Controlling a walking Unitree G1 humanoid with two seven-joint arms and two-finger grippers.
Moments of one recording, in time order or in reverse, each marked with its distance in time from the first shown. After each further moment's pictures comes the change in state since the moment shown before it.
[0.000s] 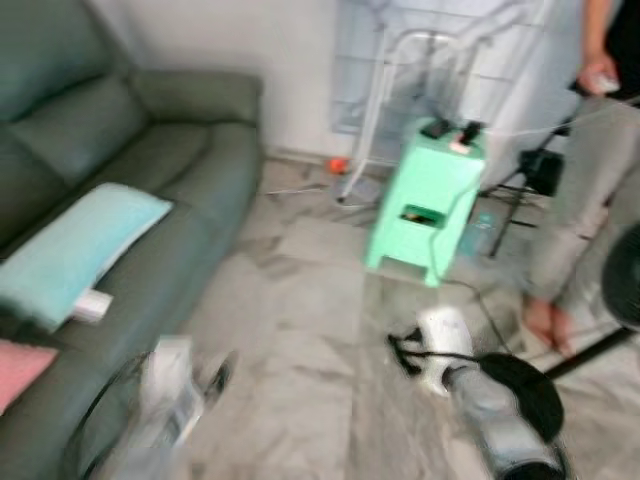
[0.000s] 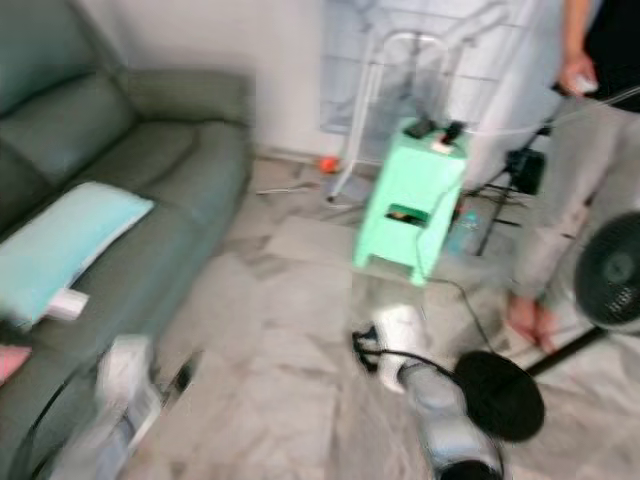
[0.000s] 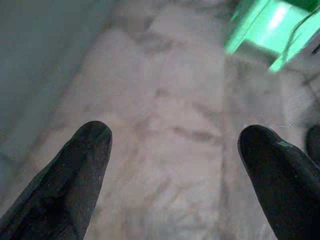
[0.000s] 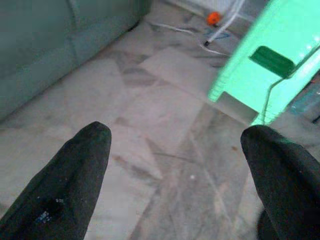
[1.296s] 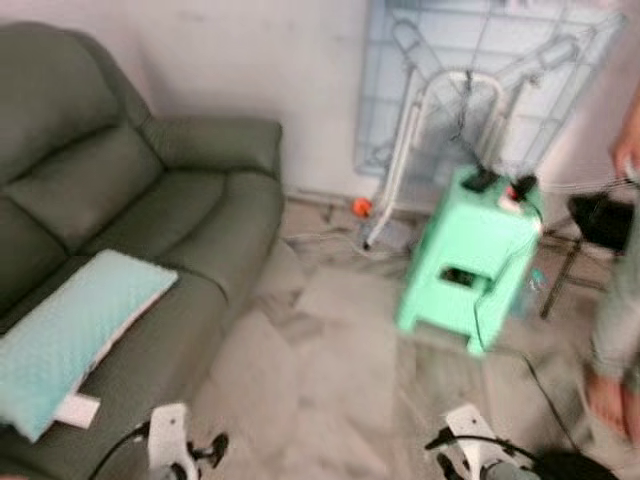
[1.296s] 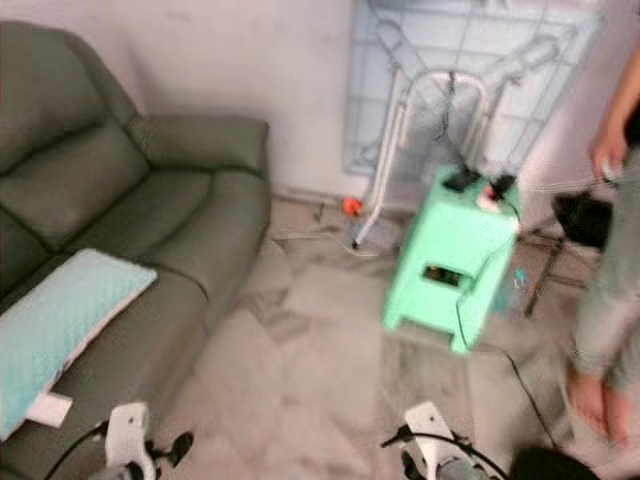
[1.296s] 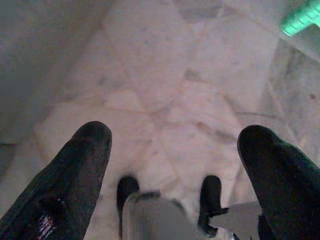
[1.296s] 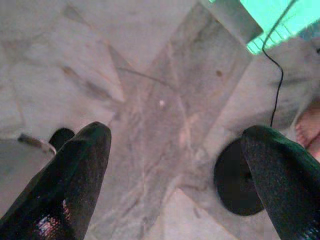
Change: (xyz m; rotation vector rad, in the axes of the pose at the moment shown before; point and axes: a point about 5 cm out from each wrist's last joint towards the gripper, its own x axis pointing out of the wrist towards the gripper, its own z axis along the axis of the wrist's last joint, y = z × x) left arm -0.010 -0.001 -0.056 -0.126 0.323 0.093; right arm -0.059 -0.018 -0.128 -0.134 0.588 -0.072
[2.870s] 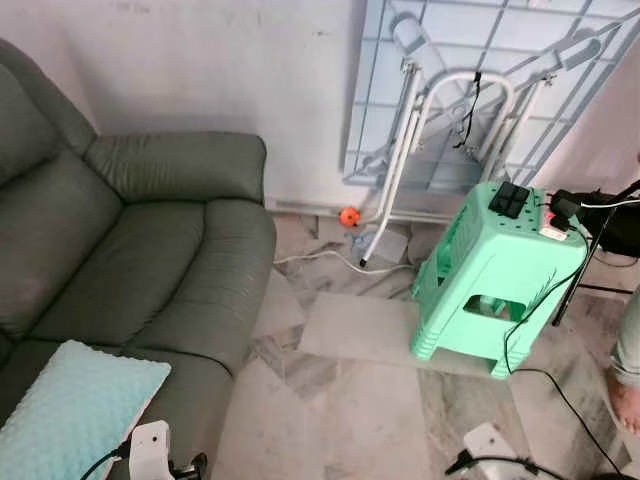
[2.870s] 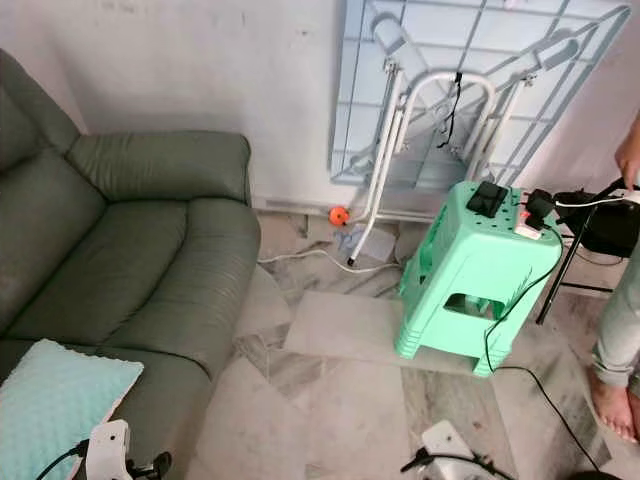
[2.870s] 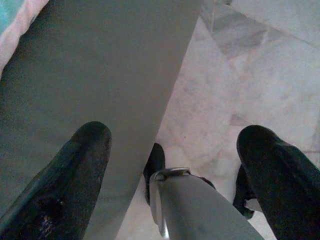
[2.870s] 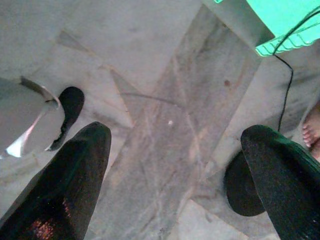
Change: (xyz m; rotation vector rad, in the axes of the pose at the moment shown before) left arm -0.008 0.021 -0.016 -0.010 0.062 0.122; right arm -0.009 -0.013 -0.031 -0.081 0.091 0.020
